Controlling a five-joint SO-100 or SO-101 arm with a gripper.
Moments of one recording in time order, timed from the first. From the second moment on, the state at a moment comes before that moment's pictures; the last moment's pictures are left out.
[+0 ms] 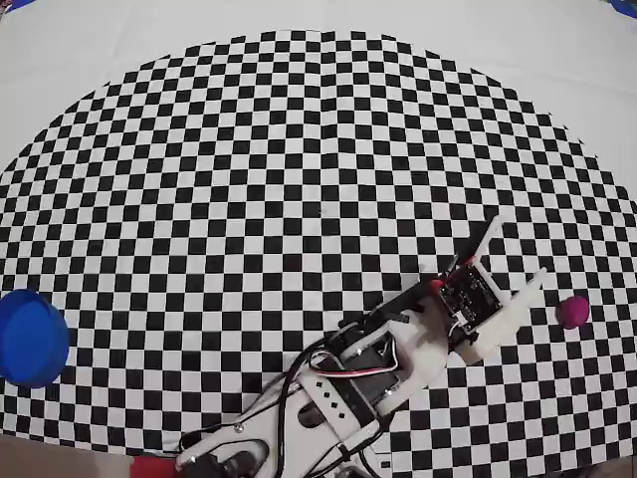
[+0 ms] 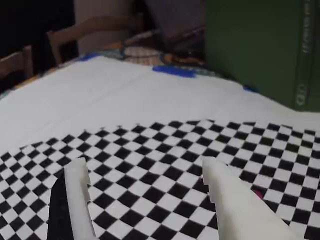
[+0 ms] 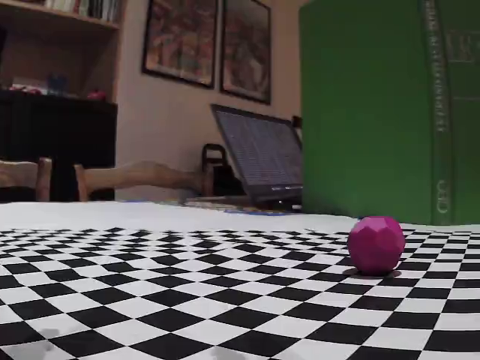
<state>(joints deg) 57.9 178.9 177.9 4.0 -89.1</state>
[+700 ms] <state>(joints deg) 65.5 178.9 177.9 4.0 -89.1</state>
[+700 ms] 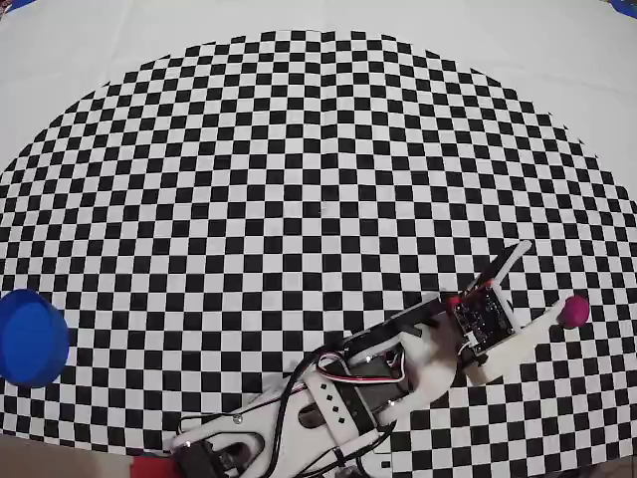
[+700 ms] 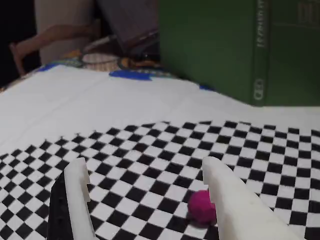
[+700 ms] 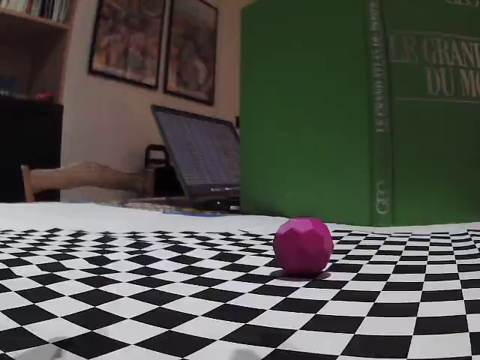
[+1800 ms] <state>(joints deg) 68.6 159.3 174.2 0.6 -89.1</state>
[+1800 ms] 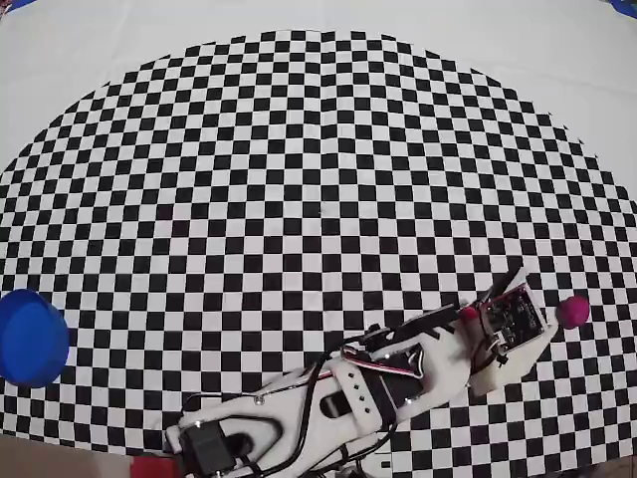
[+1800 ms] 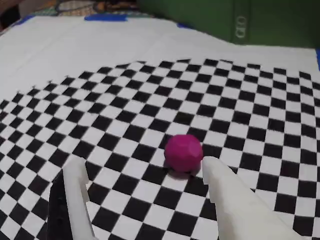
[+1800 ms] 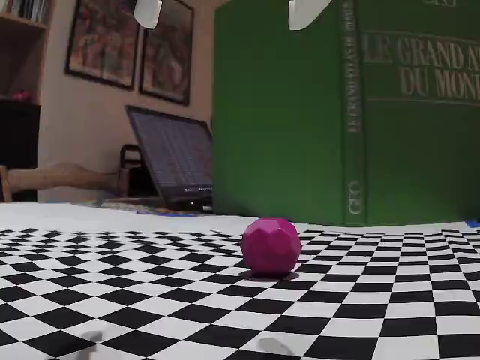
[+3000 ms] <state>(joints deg) 72.4 129.8 155.9 -1.7 -89.1</state>
